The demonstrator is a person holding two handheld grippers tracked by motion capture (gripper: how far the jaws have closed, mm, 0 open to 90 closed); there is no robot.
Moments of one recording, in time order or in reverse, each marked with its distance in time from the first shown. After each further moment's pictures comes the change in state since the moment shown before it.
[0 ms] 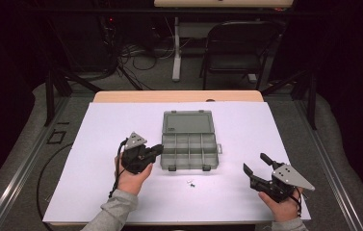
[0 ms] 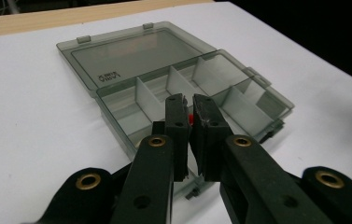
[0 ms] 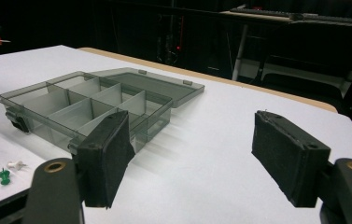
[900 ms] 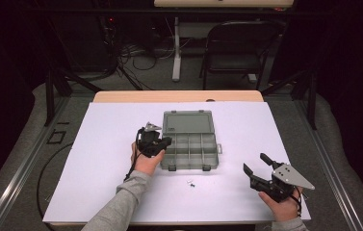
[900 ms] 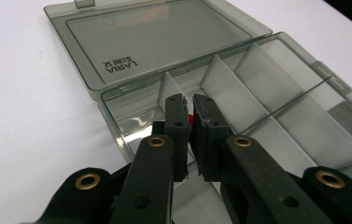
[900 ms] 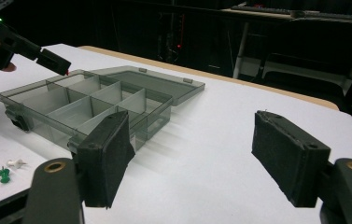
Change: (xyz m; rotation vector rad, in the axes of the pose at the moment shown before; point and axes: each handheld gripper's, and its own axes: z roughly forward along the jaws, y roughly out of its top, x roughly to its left) left arm 0.027 0.008 0.077 0.114 0.041 -0.066; right arm -0.001 -0.001 0.001 0.006 0.004 0.001
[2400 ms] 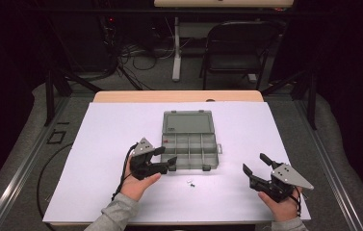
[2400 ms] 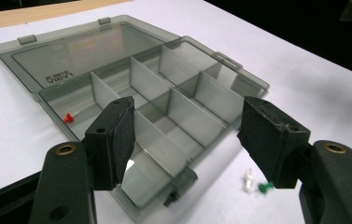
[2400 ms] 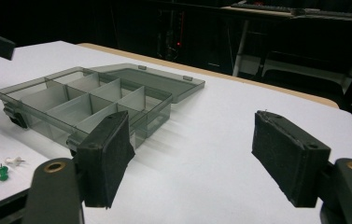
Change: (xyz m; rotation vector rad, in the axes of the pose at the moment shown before) left arm -0.029 -0.043 -0.061 -0.148 -0.174 0.180; right arm 0.001 -0.001 0.001 0.012 -0.004 0.000
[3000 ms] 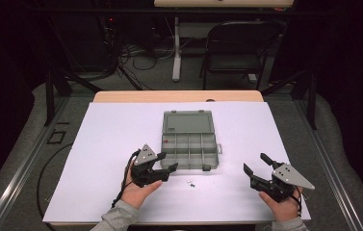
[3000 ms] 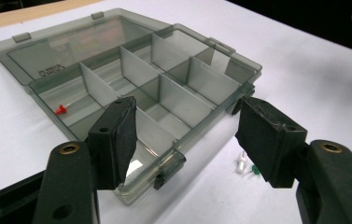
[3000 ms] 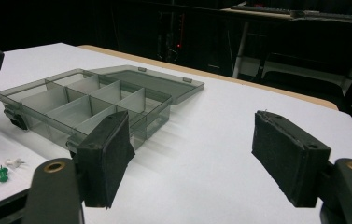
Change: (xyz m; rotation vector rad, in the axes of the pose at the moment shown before) left arm -0.016 -0.009 0.003 0.030 0.012 0.058; right arm -0.001 0.001 -0.001 -0.012 0.003 -0.004
